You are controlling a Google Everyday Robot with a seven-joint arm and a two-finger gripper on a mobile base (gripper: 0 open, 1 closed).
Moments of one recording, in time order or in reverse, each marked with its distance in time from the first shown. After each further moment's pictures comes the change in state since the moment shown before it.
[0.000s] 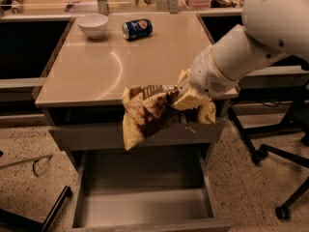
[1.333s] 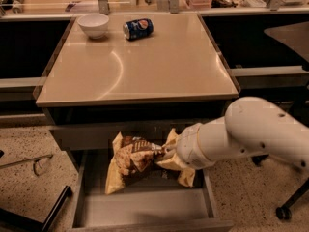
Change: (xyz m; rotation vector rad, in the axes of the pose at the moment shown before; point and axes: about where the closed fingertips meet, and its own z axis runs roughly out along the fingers) arm 0.045 0.106 0.115 -0.020 -0.138 0.168
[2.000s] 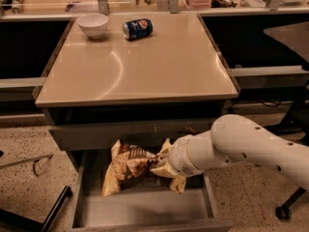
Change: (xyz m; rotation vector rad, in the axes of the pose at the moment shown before) arm 0.024 0.001 0.049 -0.010 -0.018 0.060
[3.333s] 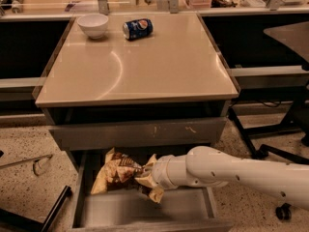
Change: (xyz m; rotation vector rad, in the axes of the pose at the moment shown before) arm 0.040 -0.010 0.124 0.026 -0.112 0.147
